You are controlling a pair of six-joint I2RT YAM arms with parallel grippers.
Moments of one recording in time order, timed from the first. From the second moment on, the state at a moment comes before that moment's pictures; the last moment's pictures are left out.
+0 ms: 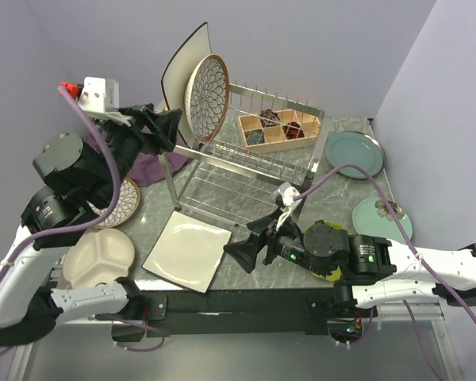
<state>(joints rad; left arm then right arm) -0.81 1.03 1.67 -0.44 -0.42 -0.20 1.49 0.87 1.04 -0.36 0.48 0.53</state>
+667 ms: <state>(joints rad) -1.32 1.52 2.04 -0.19 -1.13 0.37 1.49 0.73 0.96 -0.40 0.50 0.59</state>
